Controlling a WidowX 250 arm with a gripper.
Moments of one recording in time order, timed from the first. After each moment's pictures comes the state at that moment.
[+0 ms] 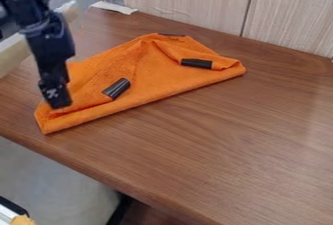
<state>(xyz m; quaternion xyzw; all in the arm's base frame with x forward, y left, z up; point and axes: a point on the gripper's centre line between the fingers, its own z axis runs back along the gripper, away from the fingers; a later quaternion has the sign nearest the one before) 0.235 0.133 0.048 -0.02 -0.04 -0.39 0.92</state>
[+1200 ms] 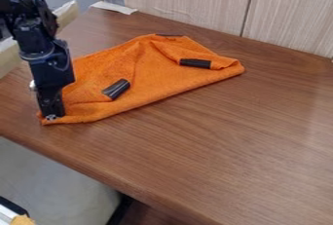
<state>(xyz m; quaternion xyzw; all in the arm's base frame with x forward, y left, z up) 0.225 0.132 0.023 0.03 0.00 -0.39 0.92</state>
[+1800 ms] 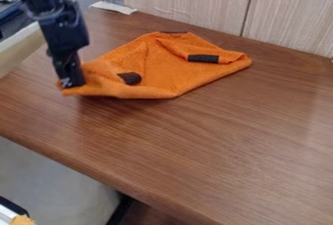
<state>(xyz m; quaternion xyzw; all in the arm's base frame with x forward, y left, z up) 0.256 0.106 0.073 -0.02 -0.06 -0.43 0.90</state>
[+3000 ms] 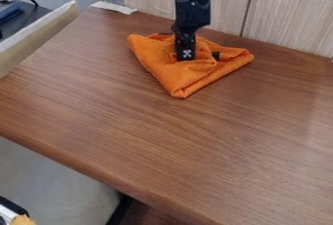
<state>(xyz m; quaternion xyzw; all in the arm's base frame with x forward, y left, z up) 0.394 0.004 0.040 -0.04 -0.04 -0.51 0.86</state>
